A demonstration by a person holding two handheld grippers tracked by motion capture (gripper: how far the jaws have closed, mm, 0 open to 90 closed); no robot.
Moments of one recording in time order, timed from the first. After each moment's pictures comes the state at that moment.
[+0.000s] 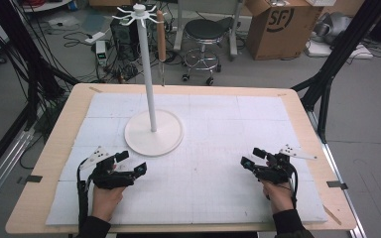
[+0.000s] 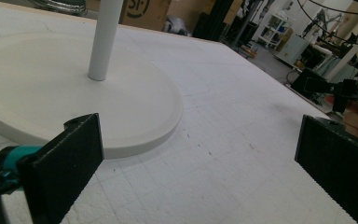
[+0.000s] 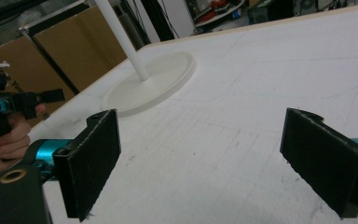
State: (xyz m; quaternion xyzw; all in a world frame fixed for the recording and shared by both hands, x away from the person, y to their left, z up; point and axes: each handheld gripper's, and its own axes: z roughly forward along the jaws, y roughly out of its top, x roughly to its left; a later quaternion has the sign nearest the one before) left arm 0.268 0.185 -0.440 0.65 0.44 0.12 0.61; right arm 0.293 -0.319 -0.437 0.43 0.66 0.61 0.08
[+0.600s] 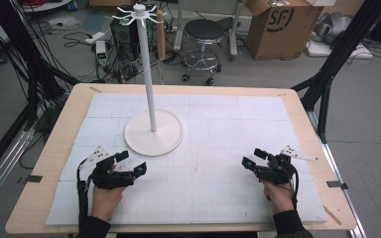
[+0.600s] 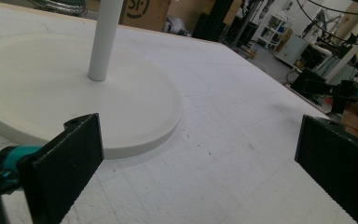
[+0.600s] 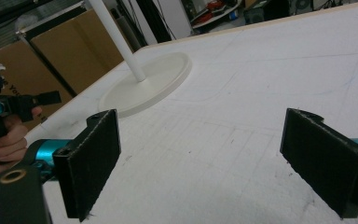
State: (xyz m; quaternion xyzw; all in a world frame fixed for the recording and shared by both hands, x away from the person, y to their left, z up) left arm 0.268 0.185 -0.439 0.65 0.44 0.12 0.61; right arm 0.293 -0.323 -0.441 0.44 0.66 0.61 0.08
